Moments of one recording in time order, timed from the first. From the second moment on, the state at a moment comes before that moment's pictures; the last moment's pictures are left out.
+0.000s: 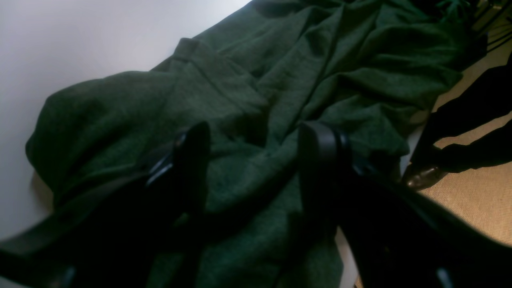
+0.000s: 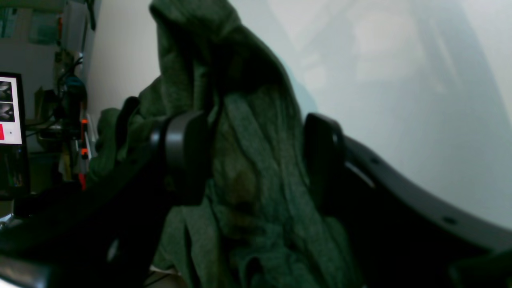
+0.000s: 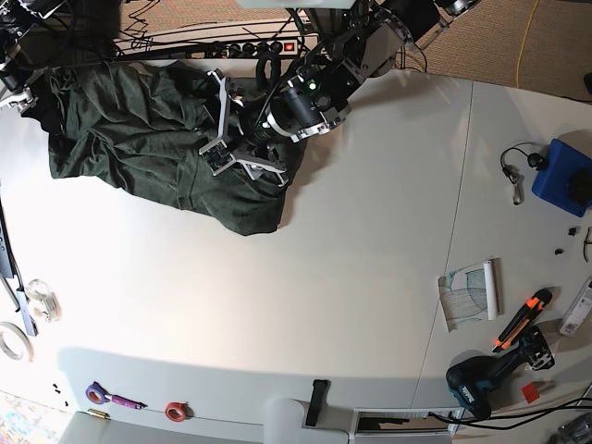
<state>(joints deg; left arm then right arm) -1.0 0.7 46.4 101.3 -7.3 -13.4 44.5 -11.9 30.0 63.5 54.9 72.1 40.2 -76.4</state>
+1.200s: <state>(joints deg) -1.0 0.7 46.4 101.3 -5.7 -13.5 44.3 -11.8 30.4 50.6 55.5 80.2 40.7 -76.0</state>
